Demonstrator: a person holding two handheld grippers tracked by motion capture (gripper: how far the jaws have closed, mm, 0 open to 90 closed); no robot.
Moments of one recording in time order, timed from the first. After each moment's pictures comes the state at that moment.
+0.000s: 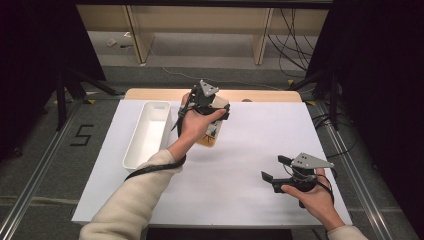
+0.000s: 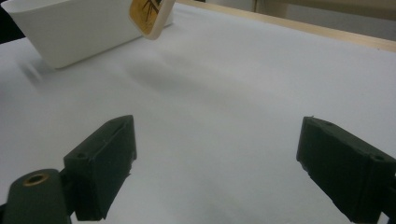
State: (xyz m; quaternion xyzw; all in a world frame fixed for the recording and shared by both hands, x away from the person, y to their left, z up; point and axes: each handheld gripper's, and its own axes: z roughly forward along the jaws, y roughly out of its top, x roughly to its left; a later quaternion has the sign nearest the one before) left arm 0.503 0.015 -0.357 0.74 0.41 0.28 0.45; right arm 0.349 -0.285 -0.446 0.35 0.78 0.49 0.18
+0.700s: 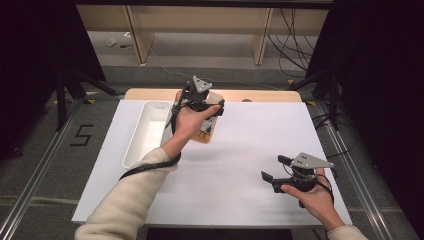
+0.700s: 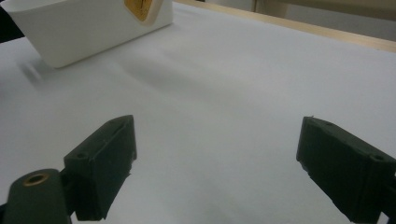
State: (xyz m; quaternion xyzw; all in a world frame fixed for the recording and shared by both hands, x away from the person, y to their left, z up) left arm 0.504 0.030 -0.347 0.73 0.42 0.29 0.46; right arm 0.350 -0.285 -0.446 0.35 0.78 0.49 0.18
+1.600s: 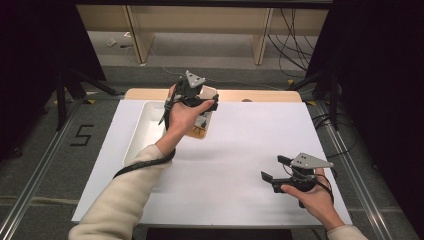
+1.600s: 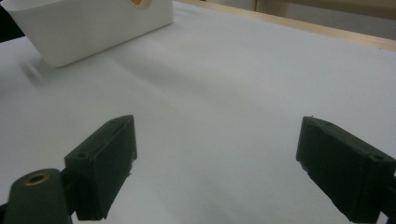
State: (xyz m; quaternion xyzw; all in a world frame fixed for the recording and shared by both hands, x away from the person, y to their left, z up) left arm 0.506 0.046 -0.333 0.72 0.42 0.30 0.46; right arm 0.350 -0.284 -0.447 0.35 0.78 0.49 0.18
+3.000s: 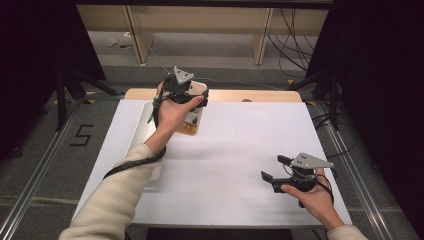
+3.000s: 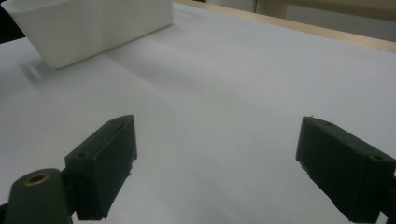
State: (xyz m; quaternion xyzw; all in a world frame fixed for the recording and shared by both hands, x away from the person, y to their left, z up) left arm 0.505 0.073 -0.324 0.70 0.43 0.32 0.46; right arm 0.349 -0.284 -0.446 0.35 0.78 0.49 0.18
